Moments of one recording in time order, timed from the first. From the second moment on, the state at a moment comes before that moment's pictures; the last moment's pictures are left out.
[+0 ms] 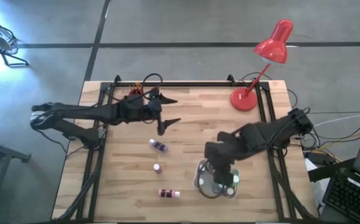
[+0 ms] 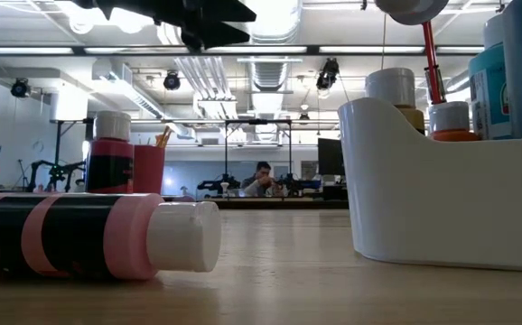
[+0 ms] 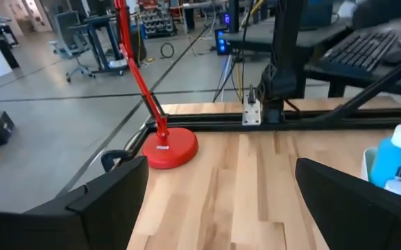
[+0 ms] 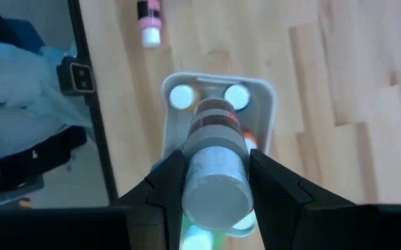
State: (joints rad) left arm 0.11 1.21 0.89 0.20 -0.10 0.12; right arm 0.41 1.75 1.96 -1.42 0.00 0.64
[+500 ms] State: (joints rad) left arm 0.11 1.15 0.88 0.21 -0.10 0.04; right arm 0.45 1.91 1.96 -1.41 0.00 0.73
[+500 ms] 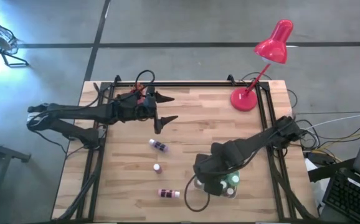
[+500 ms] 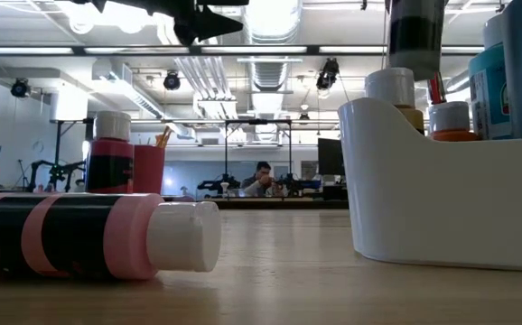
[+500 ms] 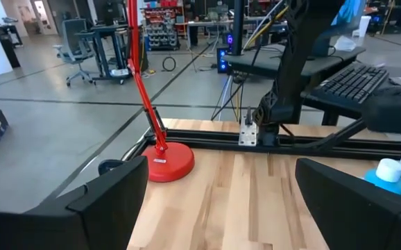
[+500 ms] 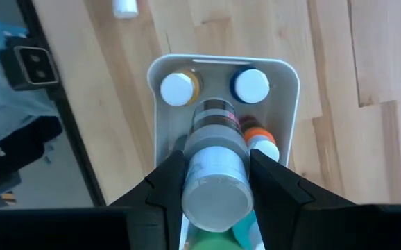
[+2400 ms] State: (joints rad) left arm 0.11 1.14 0.88 0.21 -0.10 0.02; right arm 0.40 1.96 1.60 -1.14 0.00 0.64
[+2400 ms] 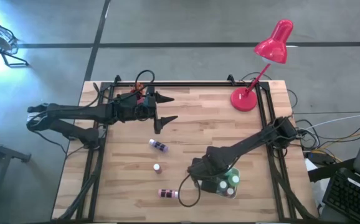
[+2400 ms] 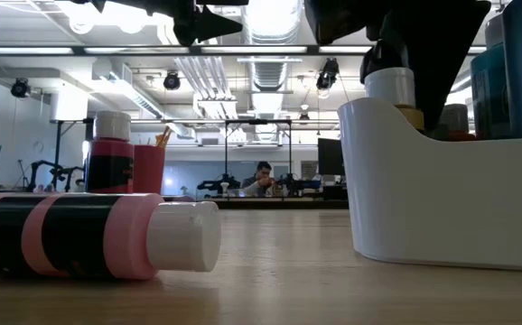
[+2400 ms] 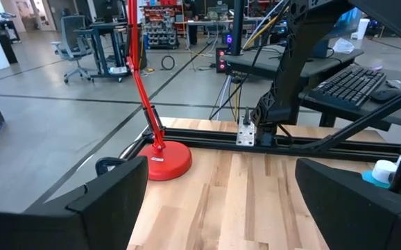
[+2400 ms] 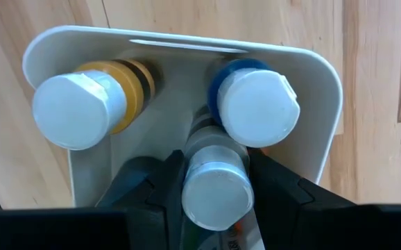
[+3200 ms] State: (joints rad) left arm 0.11 1.14 0.88 0.20 -0.07 0.01; right arm 0.40 1.96 1.62 -1.18 0.01 0.60
